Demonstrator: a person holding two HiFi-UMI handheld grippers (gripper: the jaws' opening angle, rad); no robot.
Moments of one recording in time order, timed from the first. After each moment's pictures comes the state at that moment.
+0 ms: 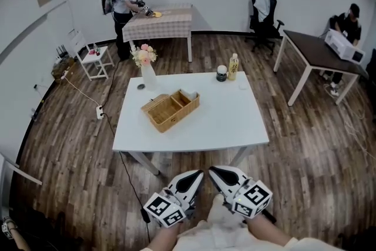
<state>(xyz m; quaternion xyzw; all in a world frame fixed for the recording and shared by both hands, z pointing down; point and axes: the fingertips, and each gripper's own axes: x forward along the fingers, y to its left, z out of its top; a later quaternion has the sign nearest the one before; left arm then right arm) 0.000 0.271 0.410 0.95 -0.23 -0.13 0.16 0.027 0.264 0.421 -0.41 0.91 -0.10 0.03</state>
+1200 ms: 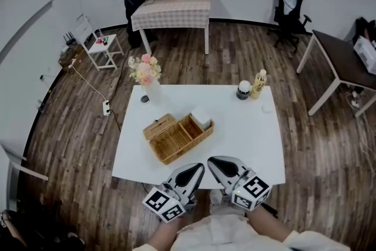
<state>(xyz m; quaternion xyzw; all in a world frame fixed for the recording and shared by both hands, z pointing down) 0.020 0.019 0.411 0.93 -0.29 -0.12 0.18 0.044 0.002 0.425 -0.35 0.93 -0.12 0.03</state>
